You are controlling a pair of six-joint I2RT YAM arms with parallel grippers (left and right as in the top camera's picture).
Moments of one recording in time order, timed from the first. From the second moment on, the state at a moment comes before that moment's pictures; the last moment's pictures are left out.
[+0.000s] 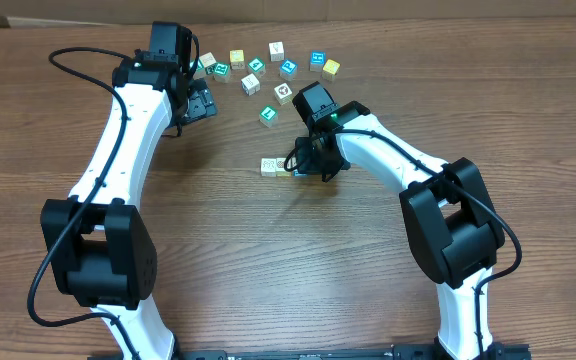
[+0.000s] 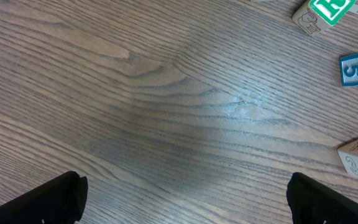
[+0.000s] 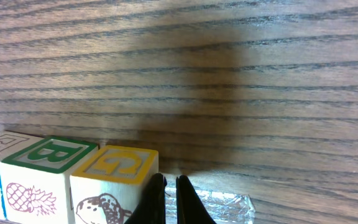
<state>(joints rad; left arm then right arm) -0.11 1.95 1.70 -0.97 -0.23 -0.49 0.52 2.15 1.58 -0.78 -0.06 0.46</state>
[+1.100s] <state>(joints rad) -0.11 1.95 1.70 -0.97 -0.23 -0.49 0.52 2.15 1.58 -0.78 -0.07 0.51</state>
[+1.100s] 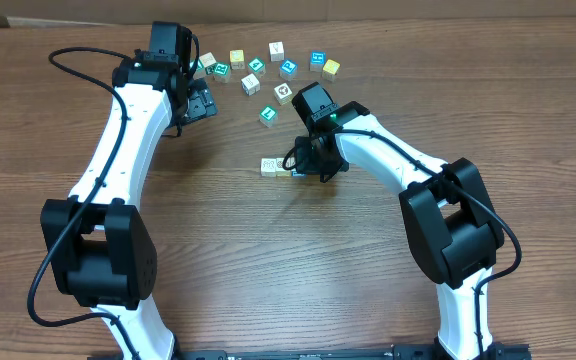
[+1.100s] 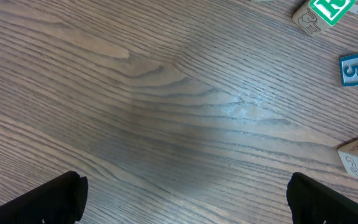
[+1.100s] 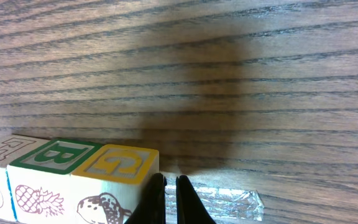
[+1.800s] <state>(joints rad) -0.11 1.95 1.70 -0.97 -0.23 -0.49 0.52 2.15 1.58 -0.81 -0.05 0.53</state>
